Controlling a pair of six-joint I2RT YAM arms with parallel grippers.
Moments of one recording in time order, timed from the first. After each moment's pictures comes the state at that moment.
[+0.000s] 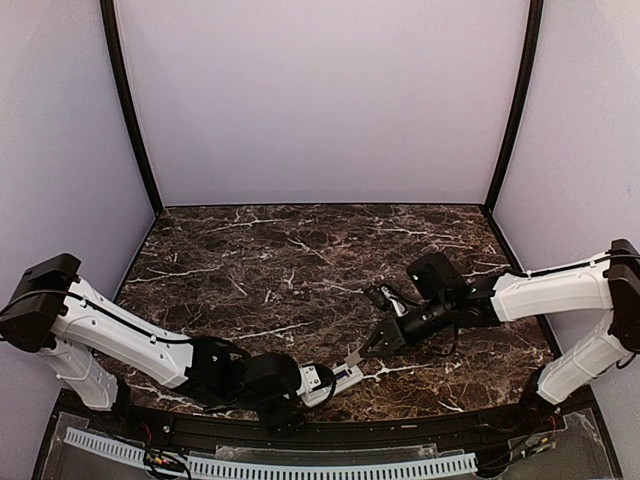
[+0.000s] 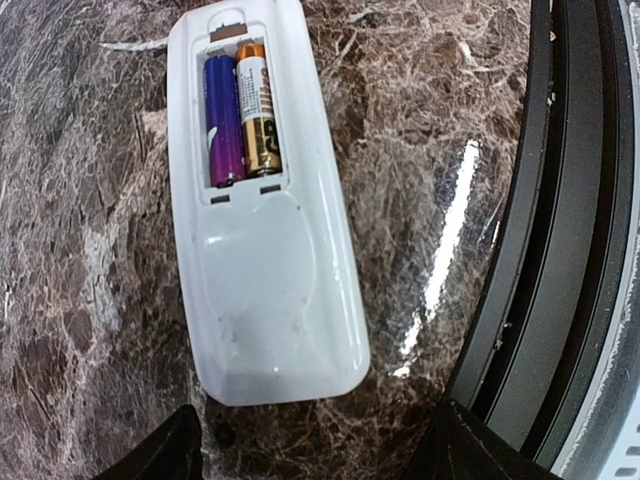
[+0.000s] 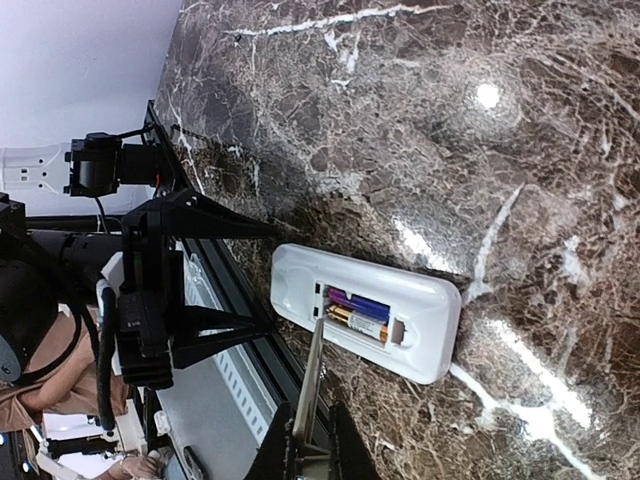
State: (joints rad) left arm -1.42 1.60 0.75 -0.21 -0.17 -0.18; right arm 0.85 1.43 0.70 -0.11 -0.68 0.63
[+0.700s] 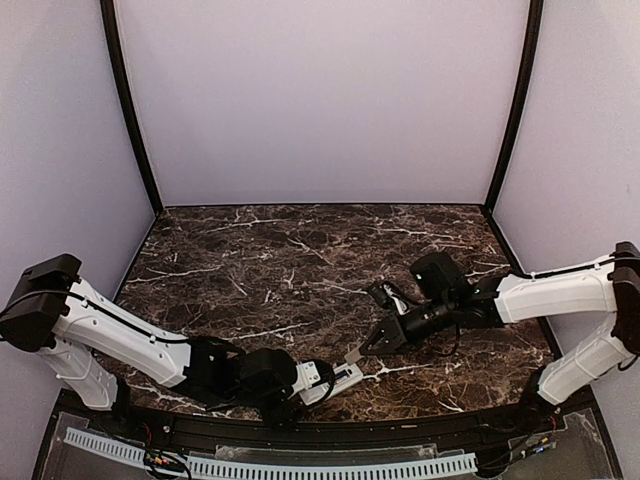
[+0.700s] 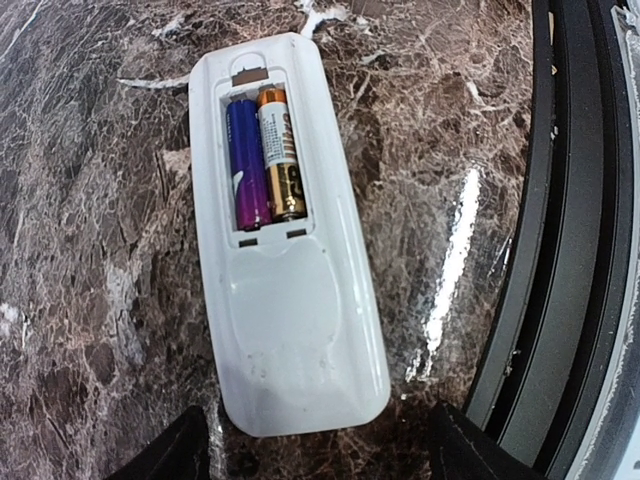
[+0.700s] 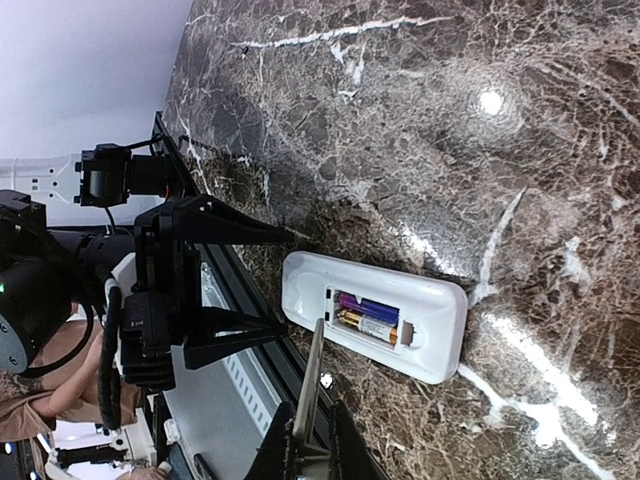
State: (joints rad) left arm -1.39 1.59 0.70 -0.08 -0.17 -0.14; right arm 0.85 1.40 0.67 -0.09 -0.66 0.68
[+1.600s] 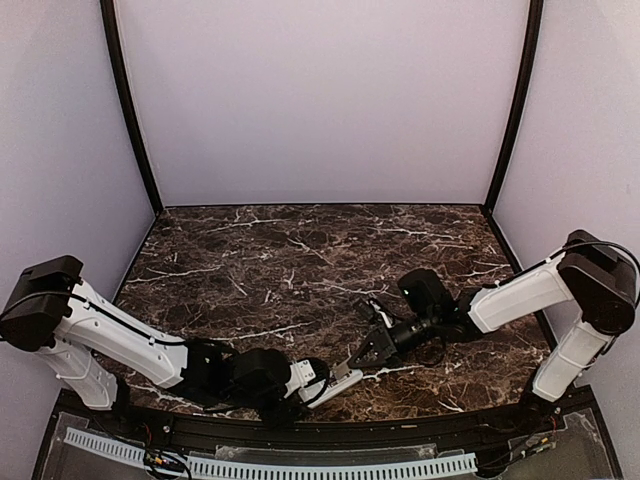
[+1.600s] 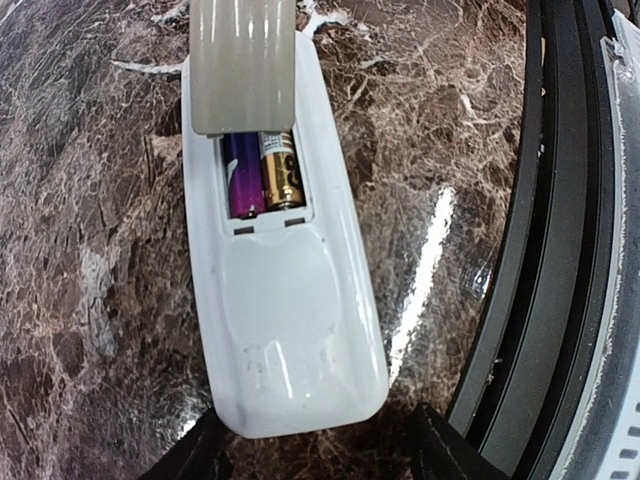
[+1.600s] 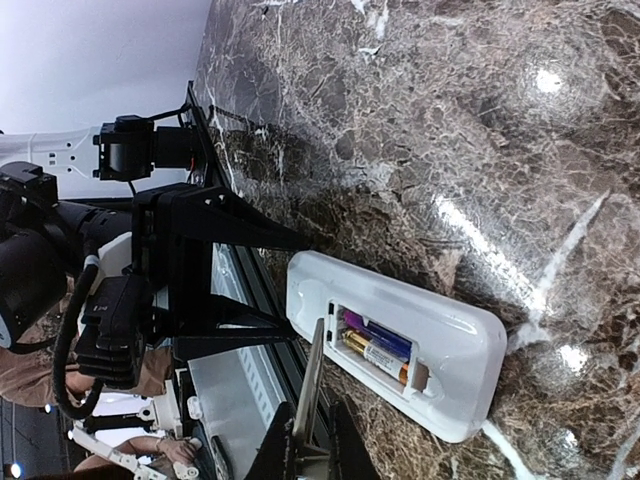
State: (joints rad) left arm -1.38 1.58 0.64 0.02 -0.10 -0.21; right arm 0.86 1.62 0.61 0.25 -0.83 0.74
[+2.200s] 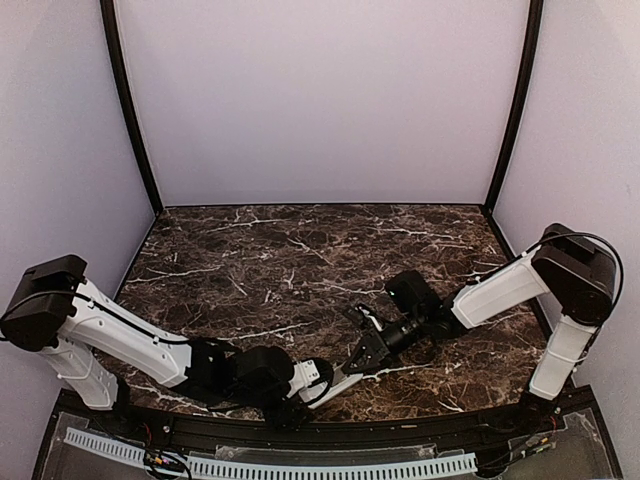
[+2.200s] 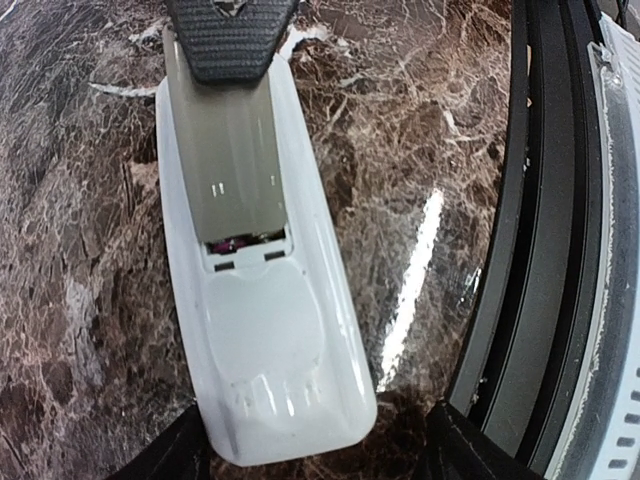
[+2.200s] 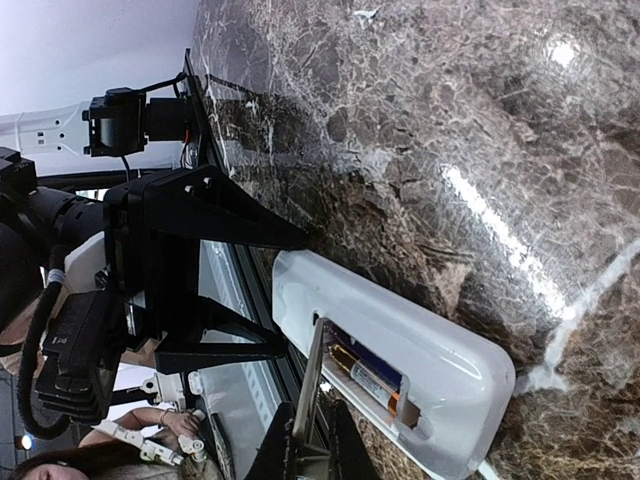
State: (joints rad) left arm -1.36 1.60 0.65 0.04 -0.06 -0.19; right arm 0.86 1.75 0.69 0.20 -0.92 0.67
